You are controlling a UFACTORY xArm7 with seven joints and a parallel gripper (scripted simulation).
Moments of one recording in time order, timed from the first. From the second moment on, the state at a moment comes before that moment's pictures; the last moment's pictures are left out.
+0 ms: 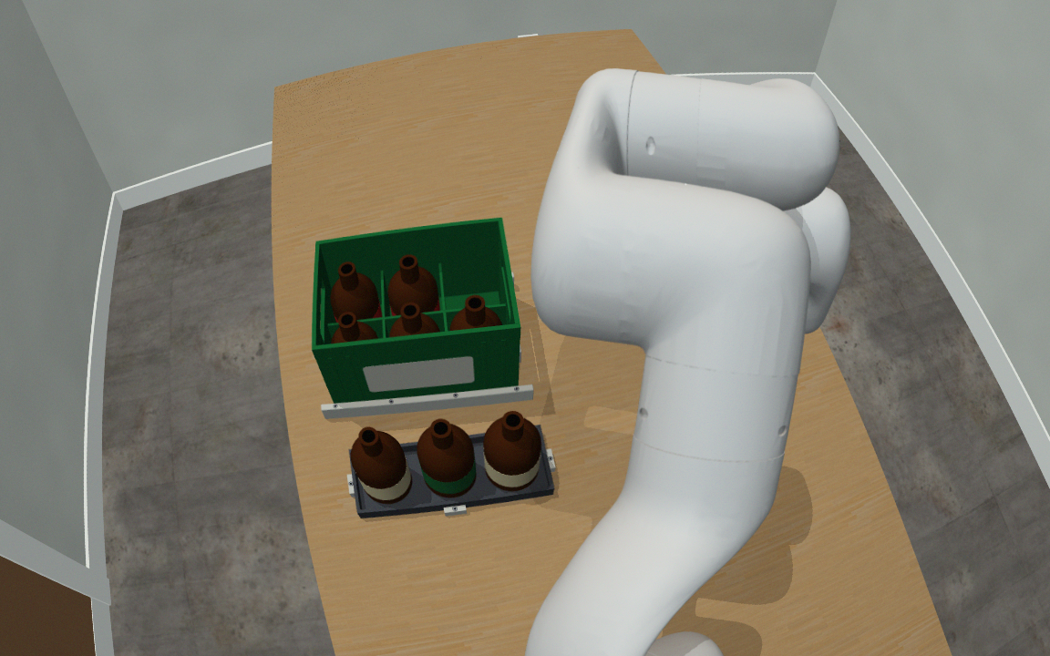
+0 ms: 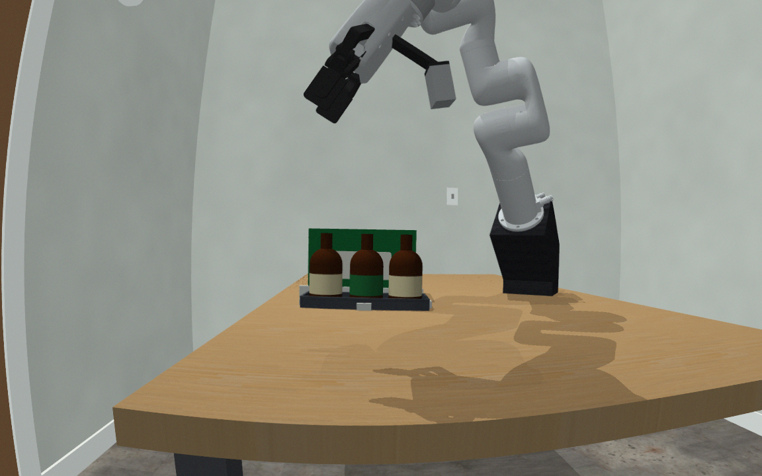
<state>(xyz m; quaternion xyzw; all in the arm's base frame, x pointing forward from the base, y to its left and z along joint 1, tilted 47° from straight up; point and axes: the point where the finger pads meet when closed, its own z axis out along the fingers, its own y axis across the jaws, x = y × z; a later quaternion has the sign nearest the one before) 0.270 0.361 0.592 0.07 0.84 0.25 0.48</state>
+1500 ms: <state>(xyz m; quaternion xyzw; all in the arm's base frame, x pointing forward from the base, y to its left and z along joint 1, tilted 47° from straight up) 0.422 0.061 0.544 0.28 0.85 0.20 0.41</state>
